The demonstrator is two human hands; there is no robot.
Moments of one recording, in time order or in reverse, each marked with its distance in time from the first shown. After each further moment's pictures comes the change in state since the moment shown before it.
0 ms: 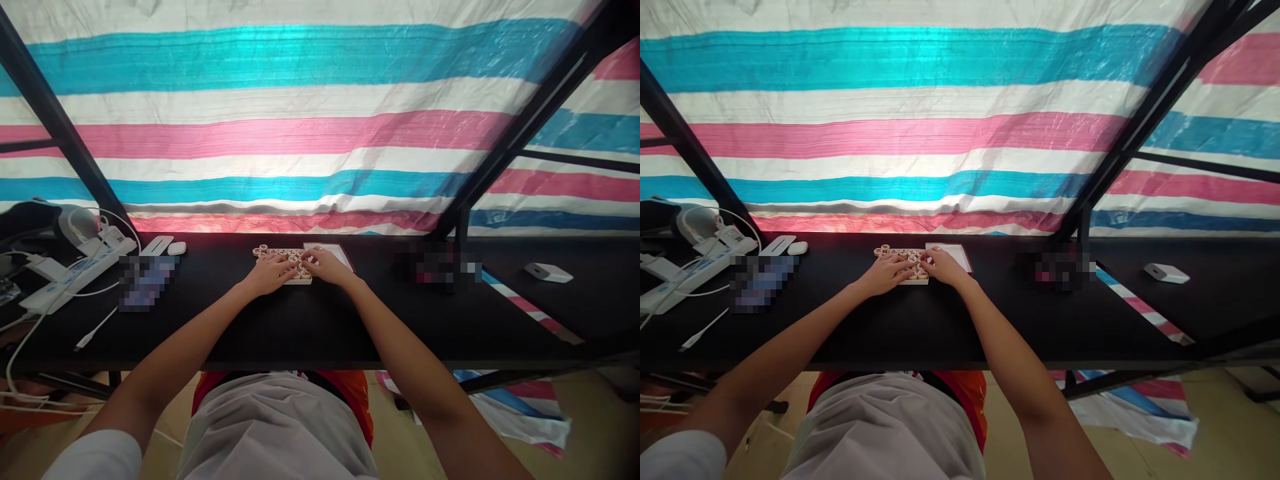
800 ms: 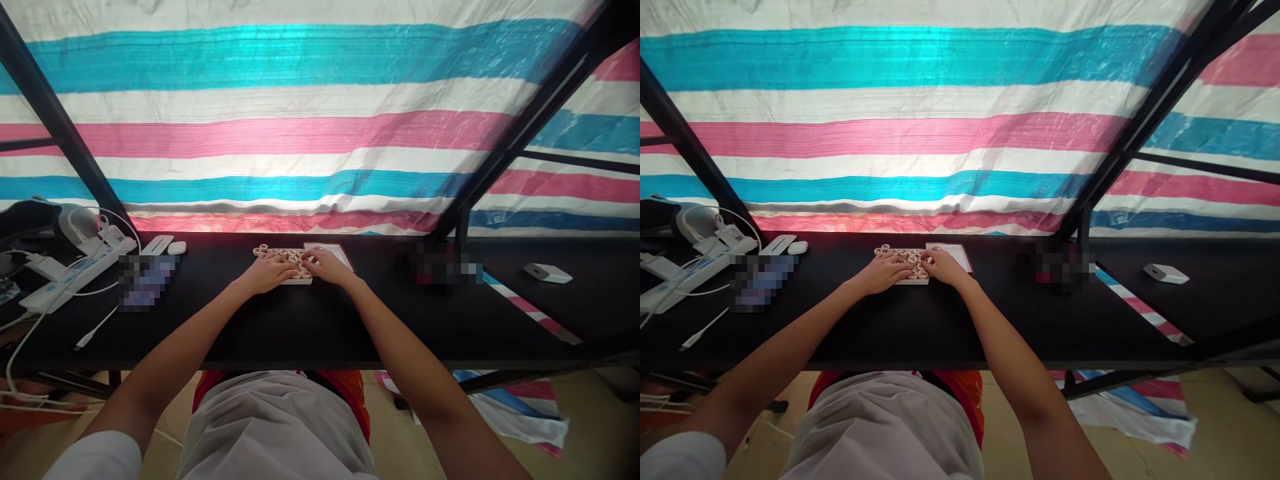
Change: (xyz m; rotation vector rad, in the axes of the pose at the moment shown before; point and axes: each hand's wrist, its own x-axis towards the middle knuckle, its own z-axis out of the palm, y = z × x) left_hand -0.001 -0.005 -0.011 0.156 -0.066 0.159; right_hand 0.001 0.005 0.002 0.000 0.000 -0.008
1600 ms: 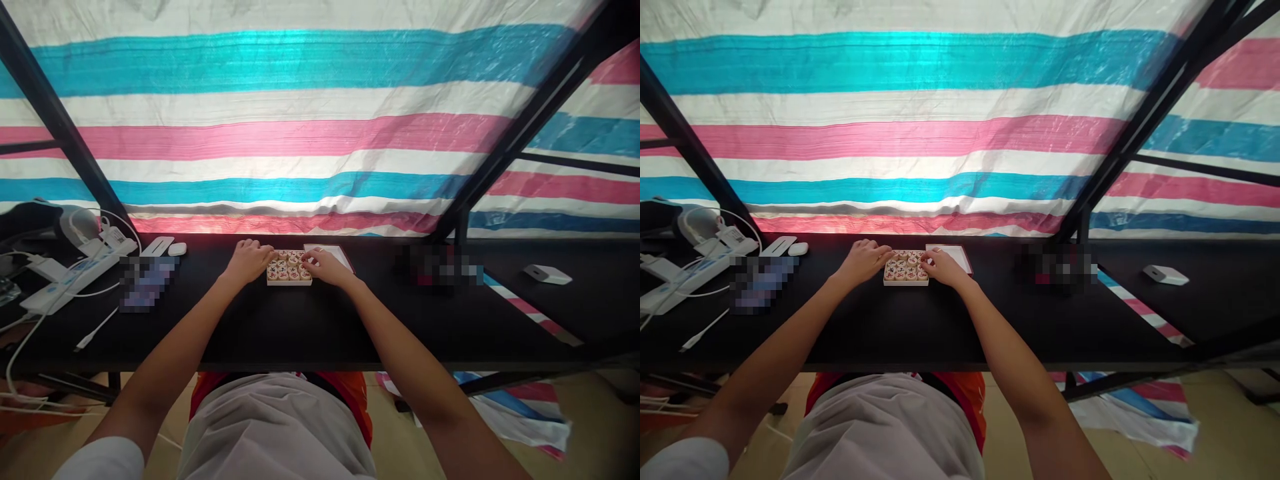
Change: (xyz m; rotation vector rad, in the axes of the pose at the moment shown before) left_hand -0.007 -0.015 -0.030 0.182 0.029 -0.360; right_hand -0.001 -0.004 -0.002 0.021 -0.011 0.020
